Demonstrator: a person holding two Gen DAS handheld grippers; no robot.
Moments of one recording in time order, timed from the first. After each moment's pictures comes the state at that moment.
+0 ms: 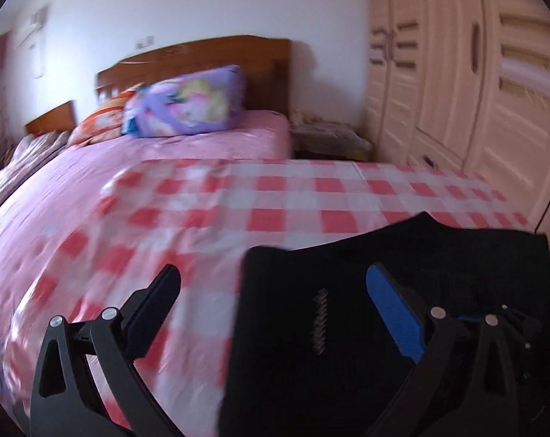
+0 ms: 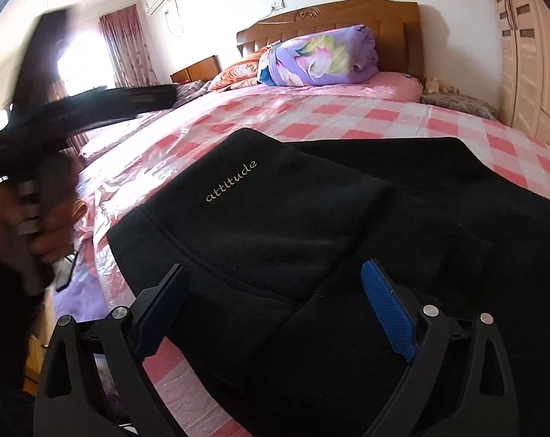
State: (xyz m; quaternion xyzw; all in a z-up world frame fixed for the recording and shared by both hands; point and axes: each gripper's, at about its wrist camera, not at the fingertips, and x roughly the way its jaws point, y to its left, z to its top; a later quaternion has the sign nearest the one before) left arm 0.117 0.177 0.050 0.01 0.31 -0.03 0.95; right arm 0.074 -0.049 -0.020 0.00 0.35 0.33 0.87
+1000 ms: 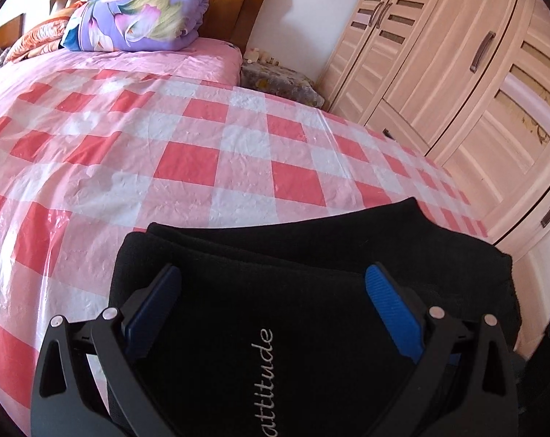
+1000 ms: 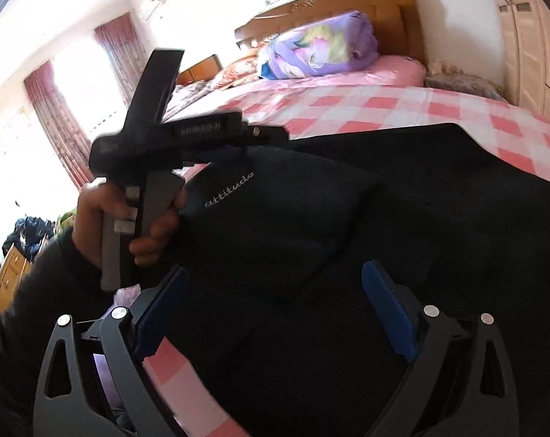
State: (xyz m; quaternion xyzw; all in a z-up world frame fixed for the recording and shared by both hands) left arm 0.211 0.183 -0.029 -0.12 0.41 -0.15 0.89; right arm 0.086 -0.063 -0.008 0.05 0.39 0.33 0.86
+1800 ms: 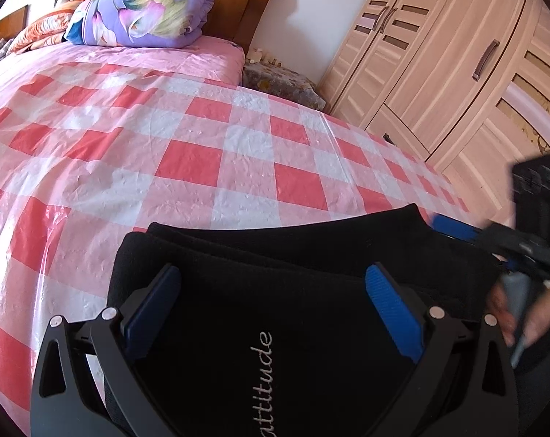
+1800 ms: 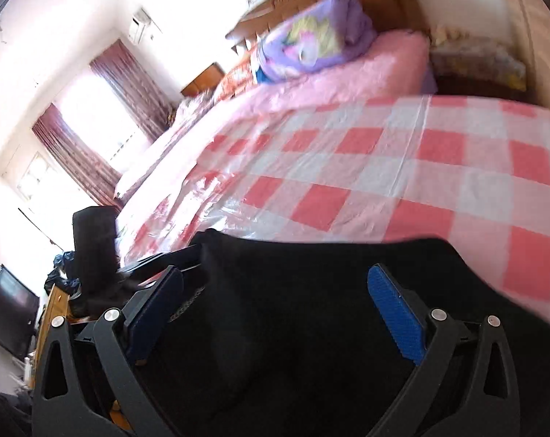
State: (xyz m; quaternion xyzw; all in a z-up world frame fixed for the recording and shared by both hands) left arm 0.217 0.189 -0.032 -0.14 0.41 -0.15 0.89; right arm 0.253 -0.092 0.007 0.11 0.44 0.38 0.81
